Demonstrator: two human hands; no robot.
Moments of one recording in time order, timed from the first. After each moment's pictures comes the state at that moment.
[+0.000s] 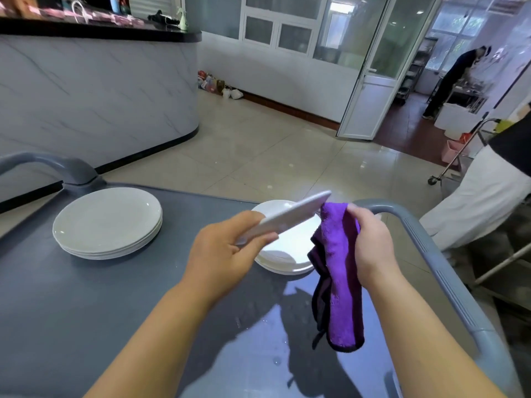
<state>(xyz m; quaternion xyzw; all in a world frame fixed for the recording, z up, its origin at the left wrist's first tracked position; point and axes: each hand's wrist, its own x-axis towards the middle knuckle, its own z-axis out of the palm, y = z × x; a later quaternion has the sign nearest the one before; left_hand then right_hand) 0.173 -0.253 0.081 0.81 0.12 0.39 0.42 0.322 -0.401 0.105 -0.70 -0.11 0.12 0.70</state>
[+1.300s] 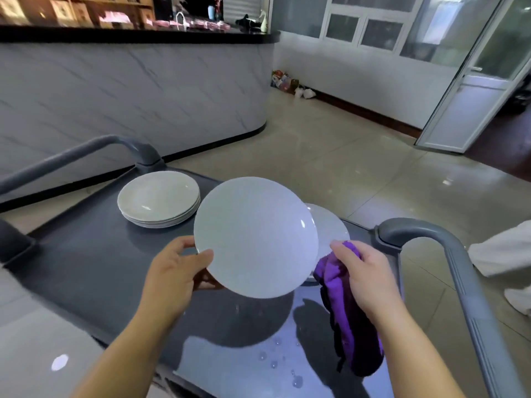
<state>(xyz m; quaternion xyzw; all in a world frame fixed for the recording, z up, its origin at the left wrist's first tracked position) 0.138 -0.297 0.072 0.50 0.43 0.39 0.65 0.351 -0.434 0.085 -0.76 -0.26 0.22 0.55</state>
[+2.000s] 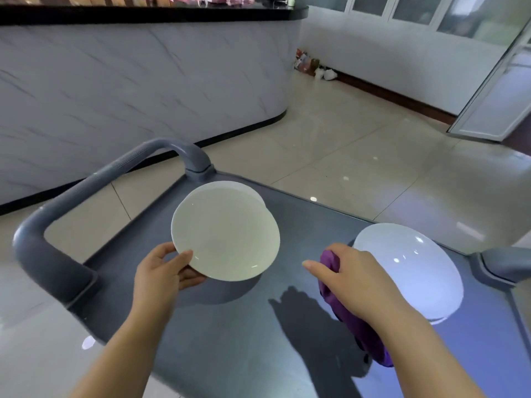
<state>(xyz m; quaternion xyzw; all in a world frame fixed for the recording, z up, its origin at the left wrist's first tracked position) 0.032 -0.089 0.015 0.44 0.50 0.40 0.63 0.259 -0.245 0.080 -0.86 -0.41 0.20 0.22</state>
